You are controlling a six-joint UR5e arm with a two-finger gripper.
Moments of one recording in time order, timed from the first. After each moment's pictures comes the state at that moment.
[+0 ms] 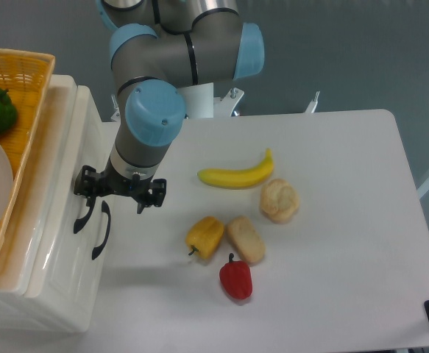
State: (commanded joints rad) arm 2.25 -1.86 -1.52 -1.36 1.21 0.22
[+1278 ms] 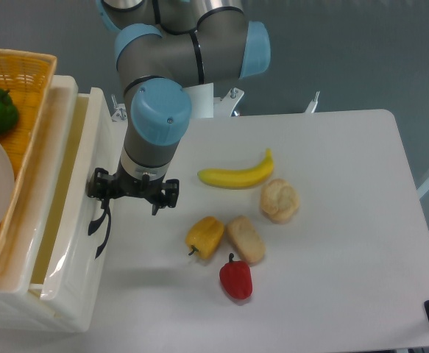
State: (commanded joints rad) arm 2.27 -1.87 -1.52 -1.35 1.26 0.24
